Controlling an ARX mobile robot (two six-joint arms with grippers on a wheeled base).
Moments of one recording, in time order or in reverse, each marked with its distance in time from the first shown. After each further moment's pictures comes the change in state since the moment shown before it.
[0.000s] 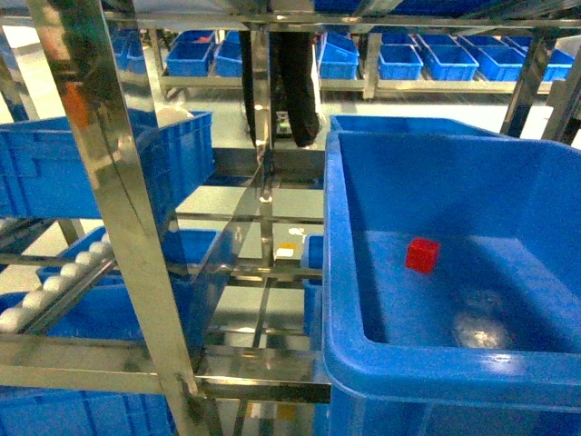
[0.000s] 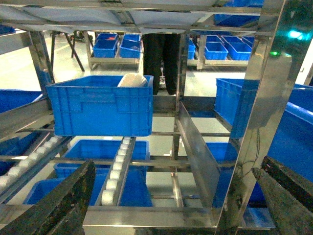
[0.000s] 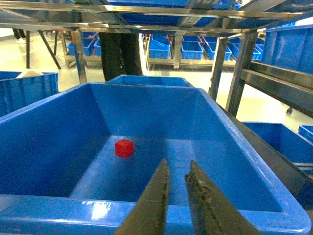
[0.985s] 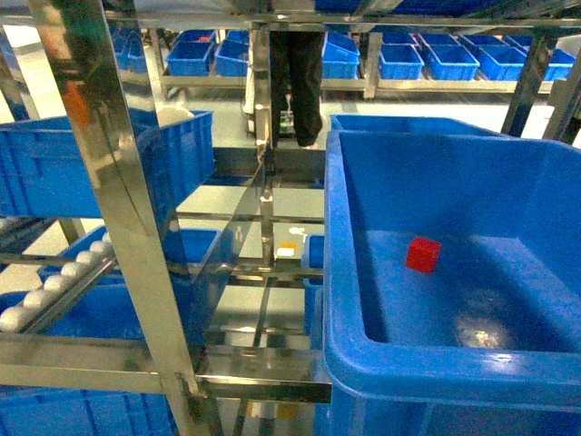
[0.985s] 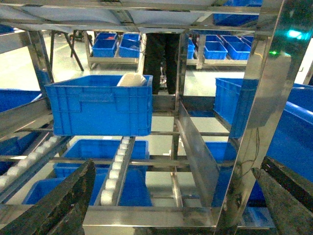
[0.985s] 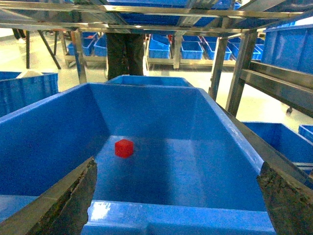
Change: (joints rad) left arm 0.000 0.000 0.000 0.000 0.000 0.000; right arm 0.000 0.000 0.000 0.000 0.000 0.000
